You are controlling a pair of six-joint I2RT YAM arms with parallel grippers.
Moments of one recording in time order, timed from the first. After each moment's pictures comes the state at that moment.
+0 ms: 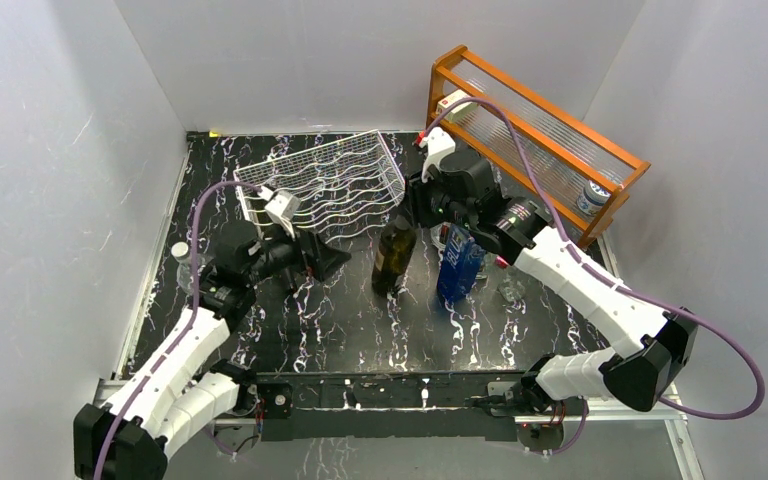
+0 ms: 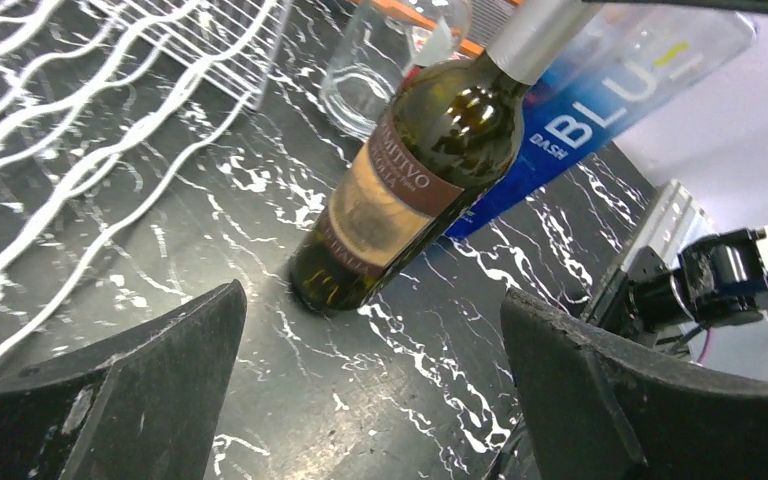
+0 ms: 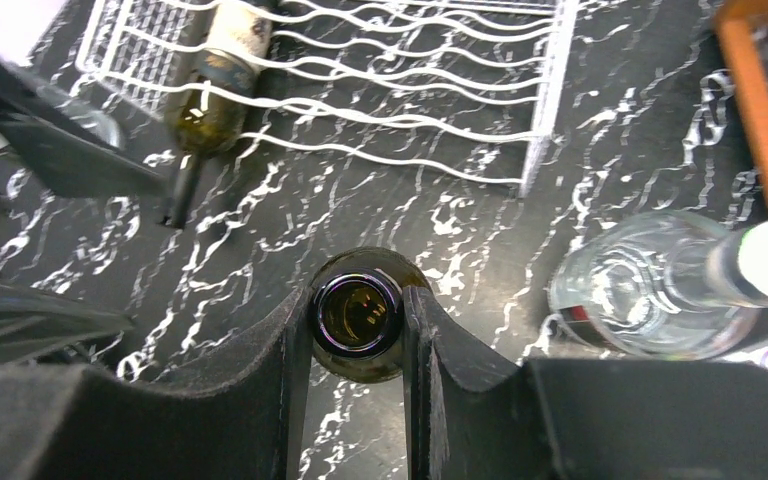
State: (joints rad) left arm -0.37 0.86 0.64 -0.03 0.51 -0.31; right arm 0.79 1.31 1.36 -0.53 0.06 0.23
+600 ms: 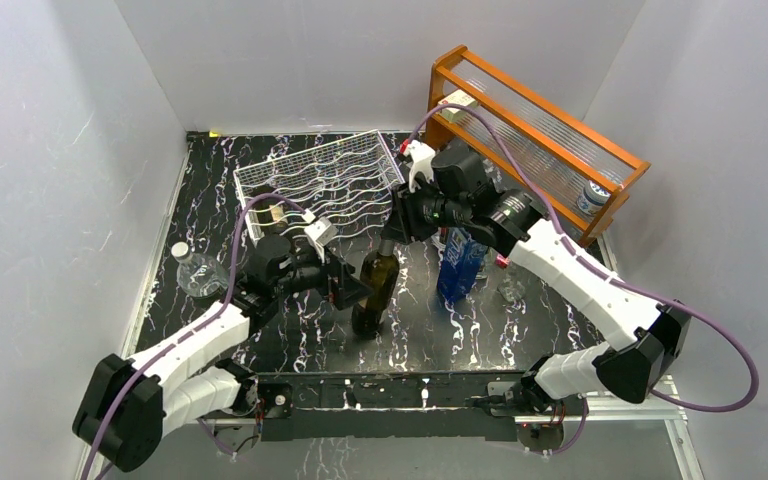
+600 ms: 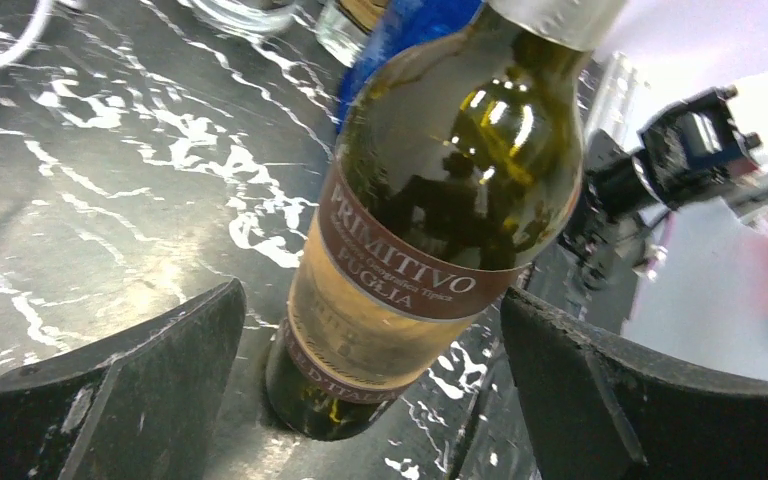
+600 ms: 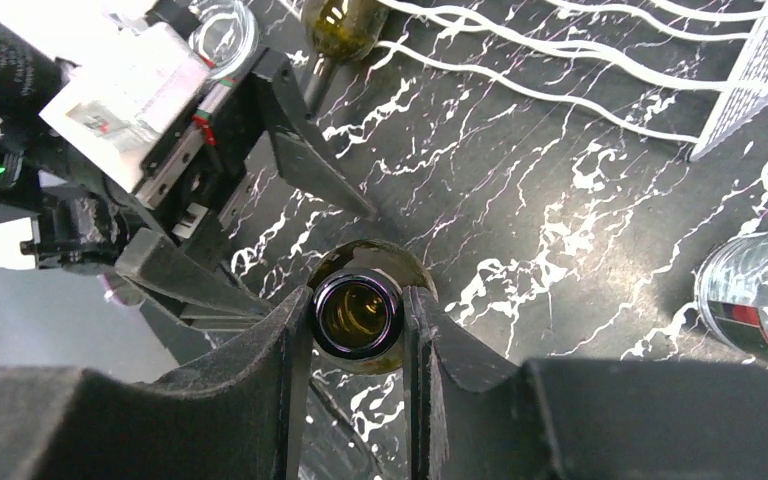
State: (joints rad) left arm -0.53 1.00 0.46 0.21 0.60 -0.29; right arm 0.79 1.34 1.40 -0.62 -0.26 0.28
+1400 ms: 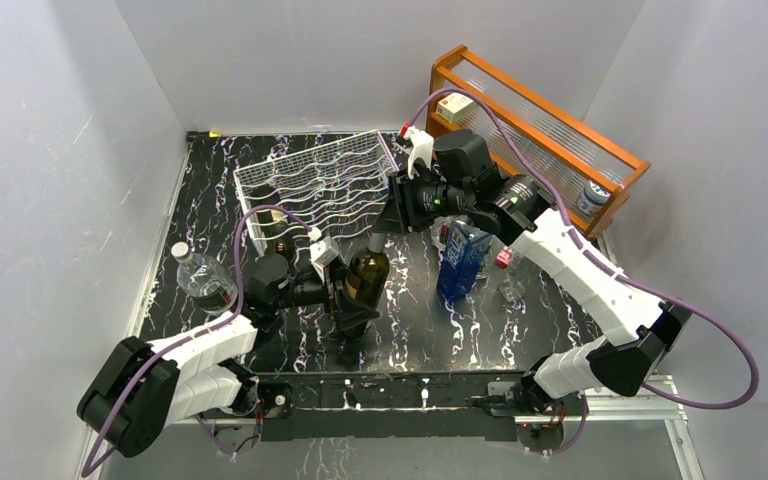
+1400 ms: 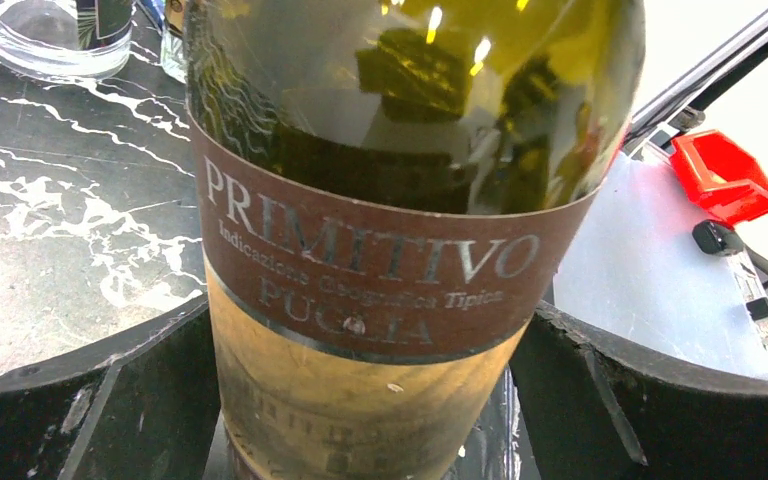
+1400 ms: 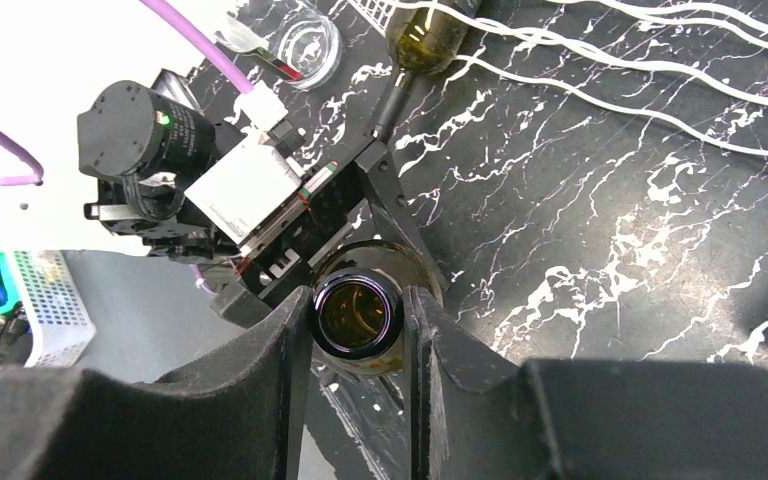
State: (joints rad) left arm -0.58 1.09 0.29 0.69 0.82 -0.38; right arm 0.79 1.40 1.59 -0.74 -0.37 0.35
